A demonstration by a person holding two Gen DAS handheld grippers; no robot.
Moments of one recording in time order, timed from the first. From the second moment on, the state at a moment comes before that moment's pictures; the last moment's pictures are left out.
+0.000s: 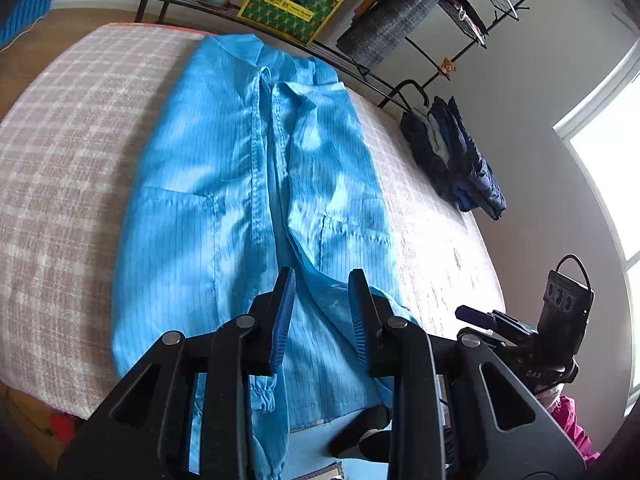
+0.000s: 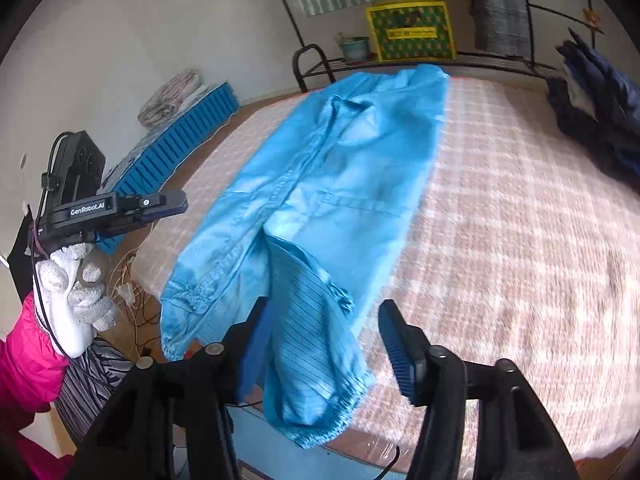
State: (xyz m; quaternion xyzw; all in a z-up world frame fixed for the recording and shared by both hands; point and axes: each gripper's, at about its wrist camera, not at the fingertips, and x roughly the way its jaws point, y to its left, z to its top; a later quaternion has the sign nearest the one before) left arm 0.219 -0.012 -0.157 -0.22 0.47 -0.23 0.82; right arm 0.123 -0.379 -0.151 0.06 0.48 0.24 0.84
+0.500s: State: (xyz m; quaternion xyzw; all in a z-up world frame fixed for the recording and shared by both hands) left arm 0.227 -0.040 -0.167 -0.21 0.49 -0.23 0.81; right arm 0.111 -0.364 -0.195 0.17 0.53 0.38 0.74
